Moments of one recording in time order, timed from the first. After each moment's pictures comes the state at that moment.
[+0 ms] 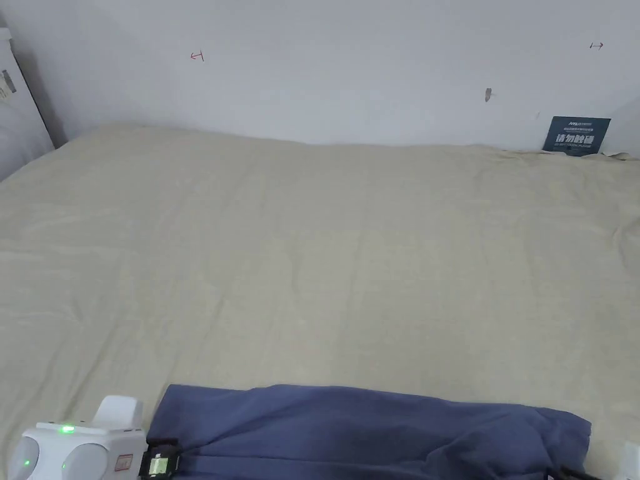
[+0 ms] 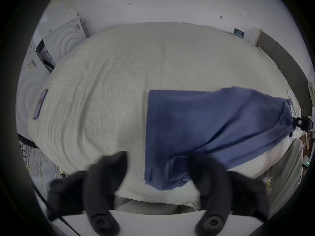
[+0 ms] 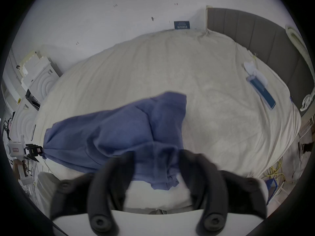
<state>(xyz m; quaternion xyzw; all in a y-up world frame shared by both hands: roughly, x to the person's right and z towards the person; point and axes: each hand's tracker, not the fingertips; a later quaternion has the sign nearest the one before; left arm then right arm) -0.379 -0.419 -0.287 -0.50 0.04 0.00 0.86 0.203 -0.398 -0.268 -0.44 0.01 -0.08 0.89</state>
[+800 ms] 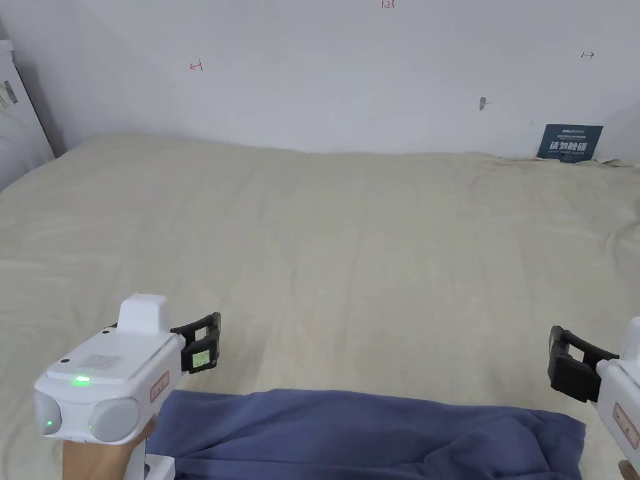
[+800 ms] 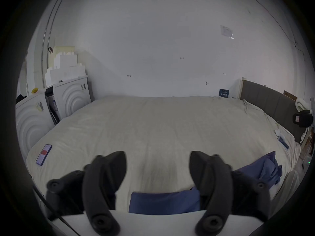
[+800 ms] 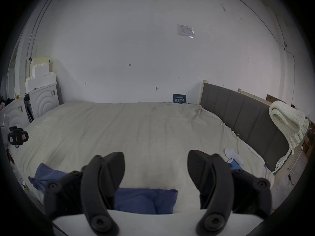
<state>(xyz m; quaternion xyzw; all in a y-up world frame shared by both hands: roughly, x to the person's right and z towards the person) -0.326 -0.318 -0.305 -0.21 0.02 0.00 0.98 0.149 -0.281 -0.284 -0.19 -0.05 0.03 0.98</state>
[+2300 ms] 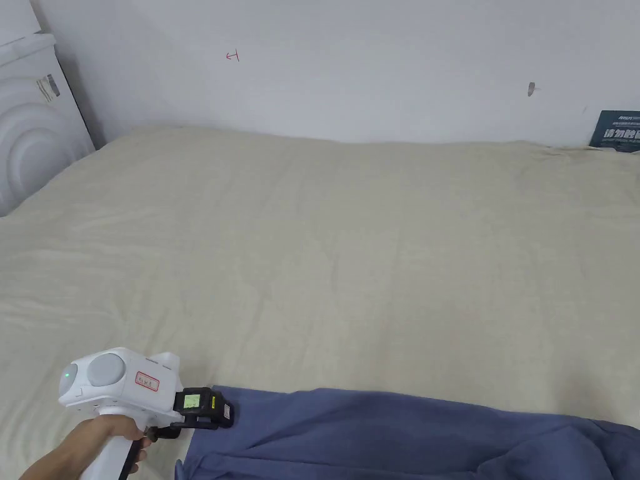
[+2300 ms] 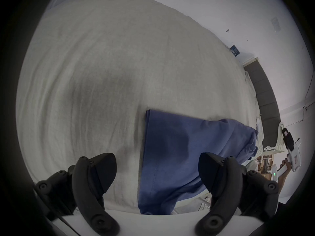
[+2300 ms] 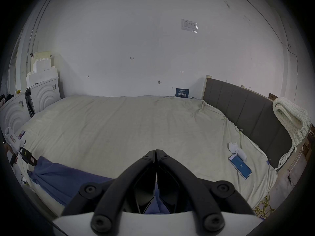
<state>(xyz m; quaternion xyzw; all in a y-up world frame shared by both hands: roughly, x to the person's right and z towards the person) -0.457 -0.436 -0.373 -0.58 -0.08 0.20 0.79 0.151 -0.302 -0.288 -0.22 -0.04 0.03 0.98</state>
